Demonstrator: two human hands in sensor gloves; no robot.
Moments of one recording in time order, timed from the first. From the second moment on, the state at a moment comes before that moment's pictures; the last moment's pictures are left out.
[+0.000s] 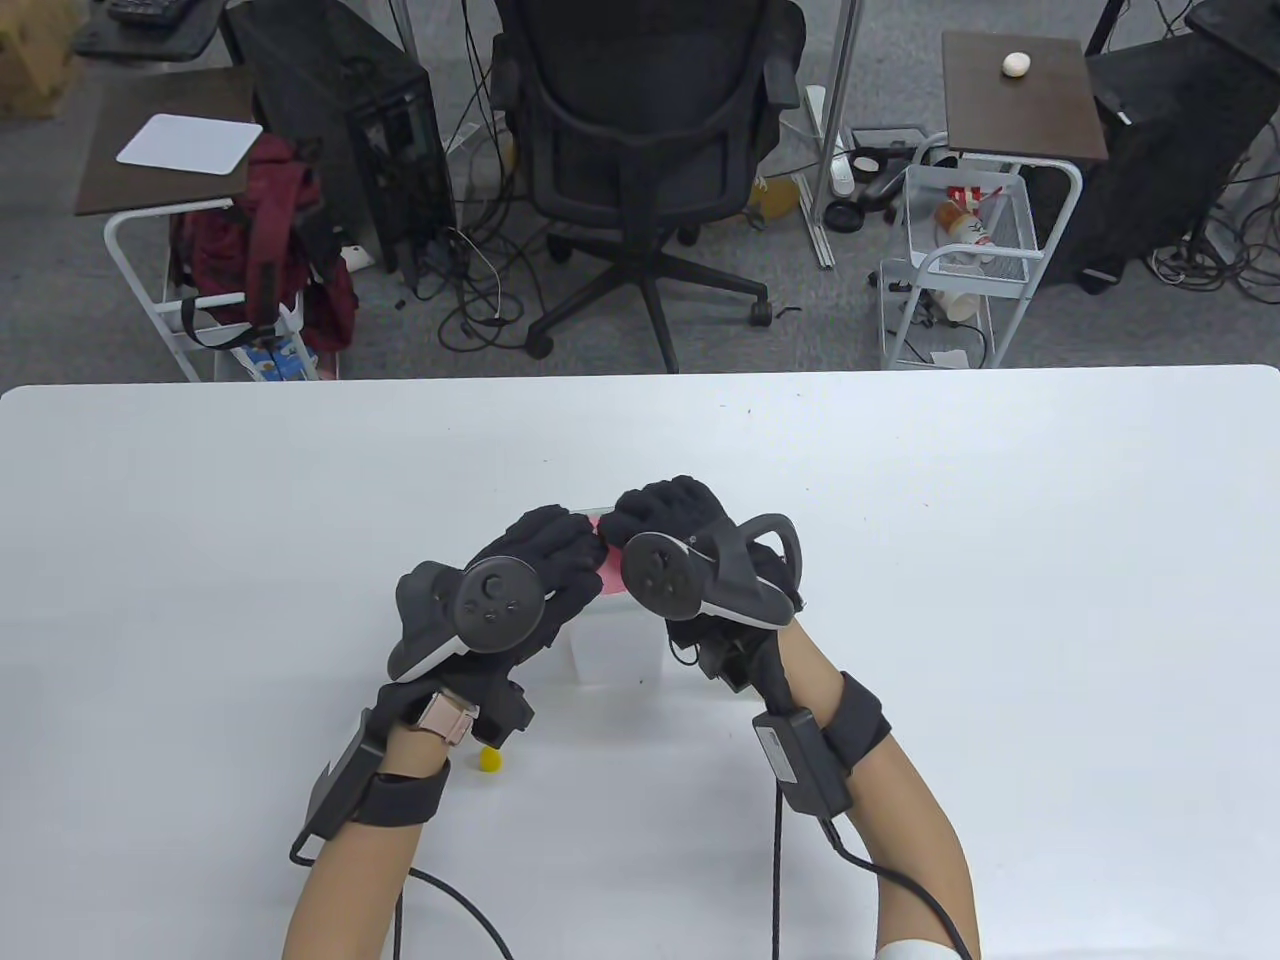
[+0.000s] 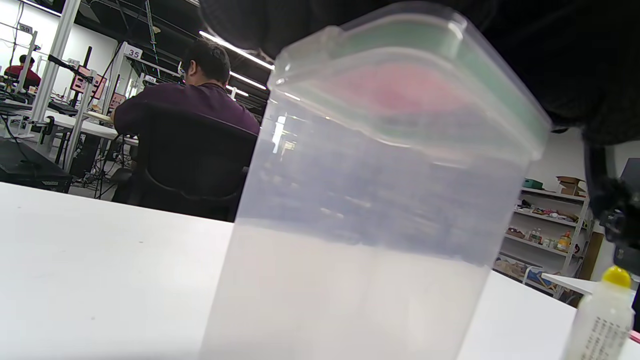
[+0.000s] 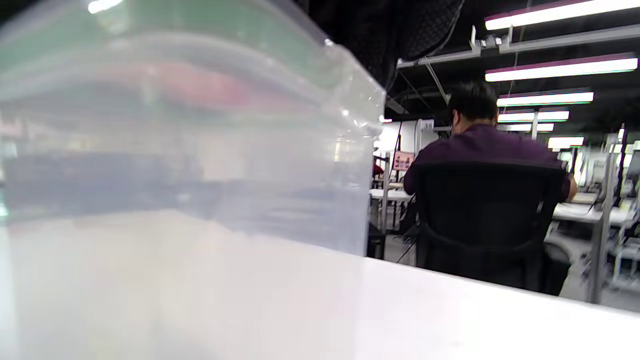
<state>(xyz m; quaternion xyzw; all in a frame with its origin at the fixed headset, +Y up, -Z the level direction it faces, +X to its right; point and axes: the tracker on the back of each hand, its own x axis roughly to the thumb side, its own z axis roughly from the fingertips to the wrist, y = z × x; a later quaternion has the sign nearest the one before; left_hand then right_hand) -0.155 -0.639 -0.338 0.07 -0.21 0.17 0.96 0.019 -0.619 -0.351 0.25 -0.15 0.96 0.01</state>
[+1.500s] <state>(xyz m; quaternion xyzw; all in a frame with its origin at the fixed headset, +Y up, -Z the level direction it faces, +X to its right) -0.153 -0.639 -0.337 0.07 -0.20 0.17 0.96 0.022 -0.612 -0.353 0.23 -0.12 0.97 0.01</state>
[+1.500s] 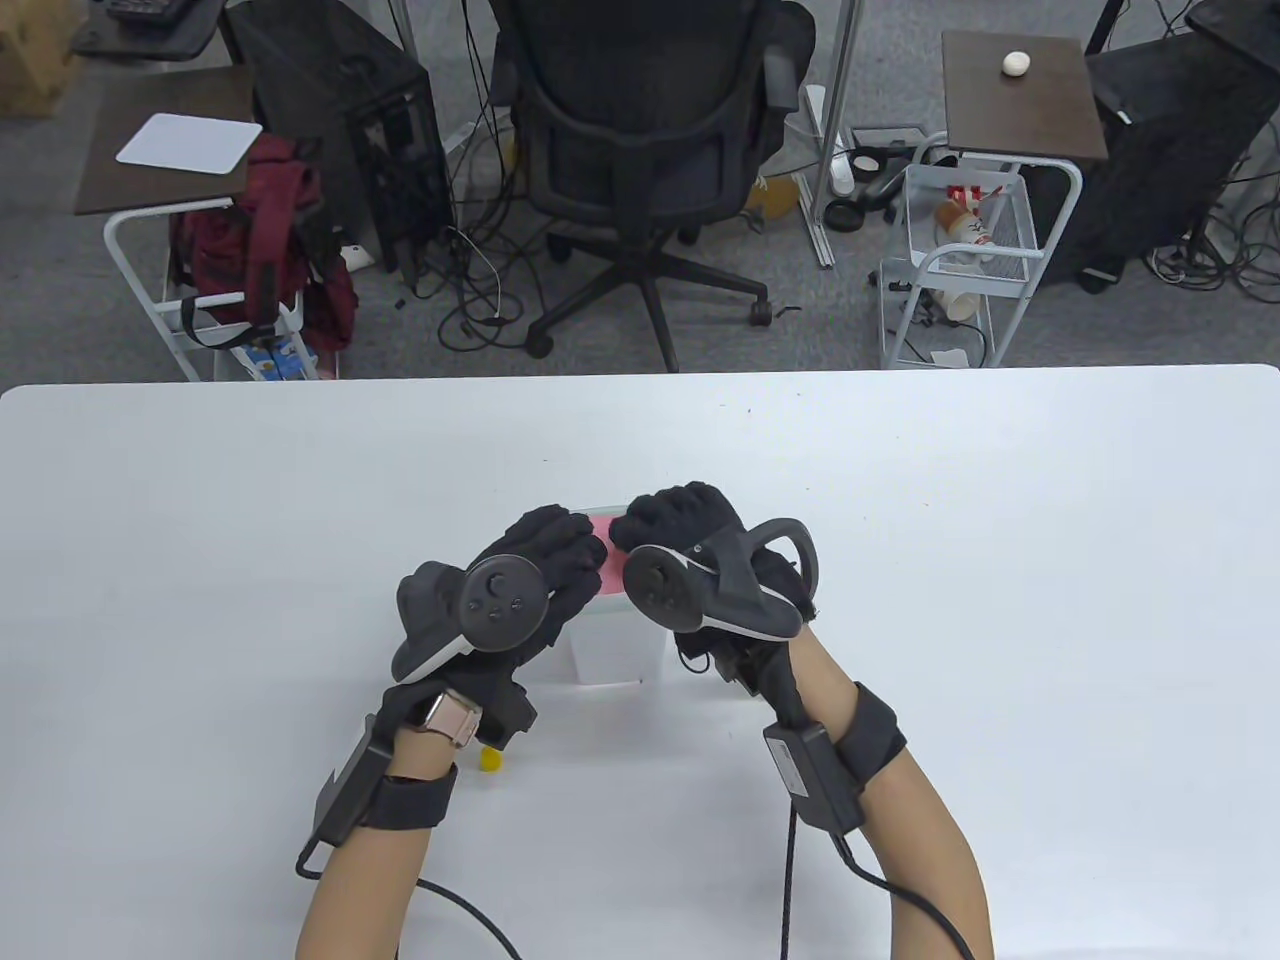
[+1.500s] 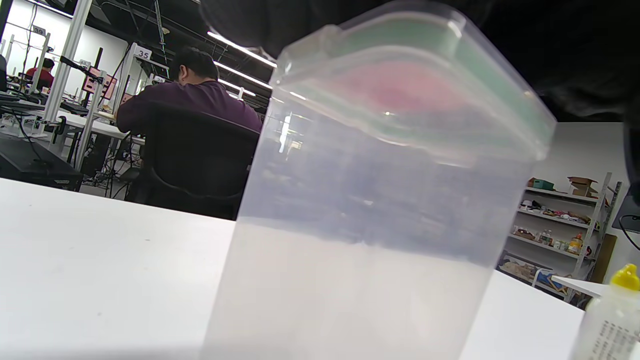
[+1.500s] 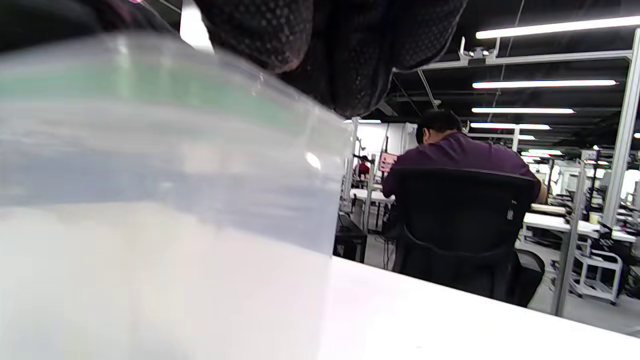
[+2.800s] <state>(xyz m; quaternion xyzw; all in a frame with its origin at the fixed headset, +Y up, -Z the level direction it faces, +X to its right) -0.153 -0.640 -0.337 0.07 -0.20 0.17 0.96 0.026 -0.611 -0.331 0.30 -0.14 0.94 0.02</state>
